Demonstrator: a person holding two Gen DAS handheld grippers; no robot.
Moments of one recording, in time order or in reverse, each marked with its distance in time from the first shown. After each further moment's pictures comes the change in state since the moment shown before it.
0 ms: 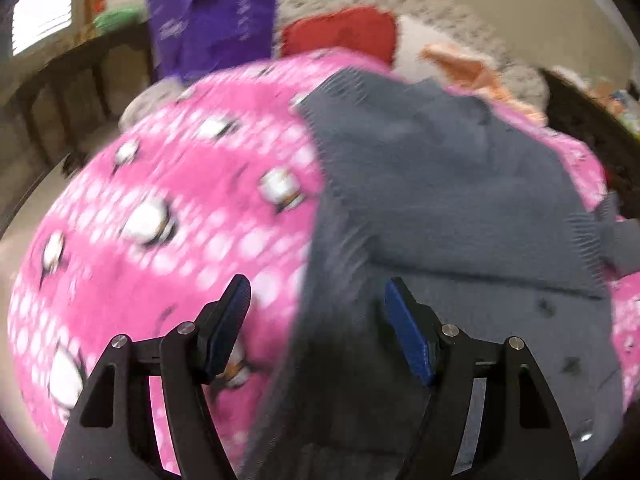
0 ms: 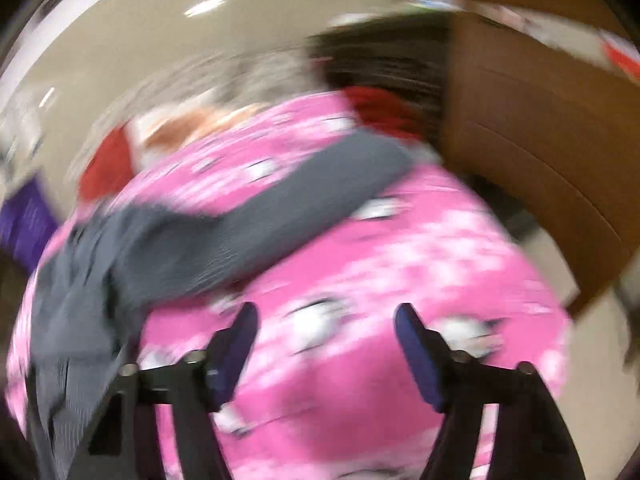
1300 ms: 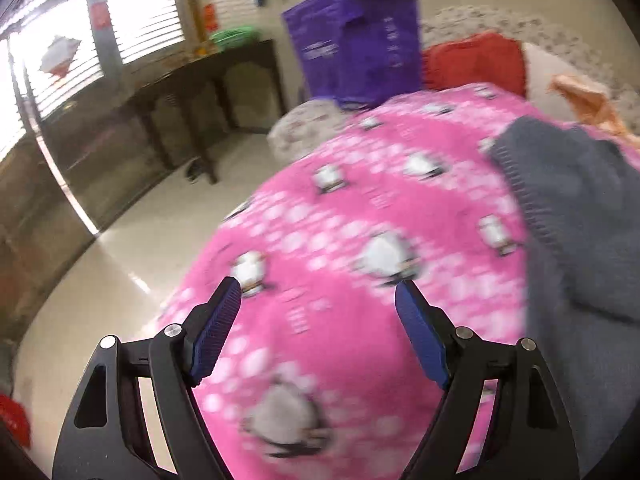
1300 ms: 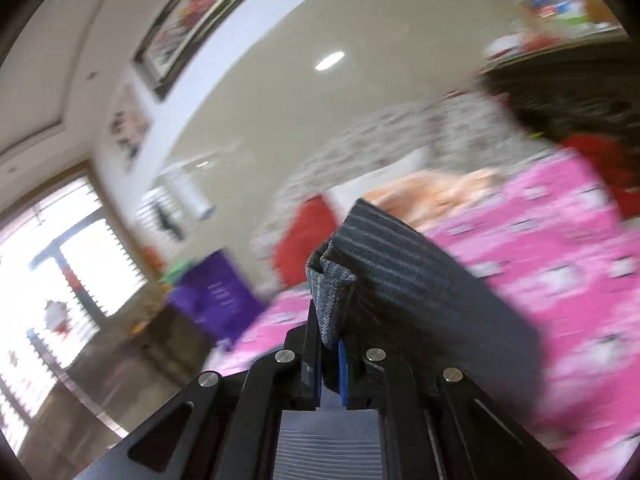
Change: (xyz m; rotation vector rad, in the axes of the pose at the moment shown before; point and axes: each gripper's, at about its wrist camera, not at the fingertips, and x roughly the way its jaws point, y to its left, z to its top) left arm -0.038 0.103 0.009 -0.091 -0.111 0.483; right arm -0.024 0.255 0.098 -0.019 -0.124 0.789
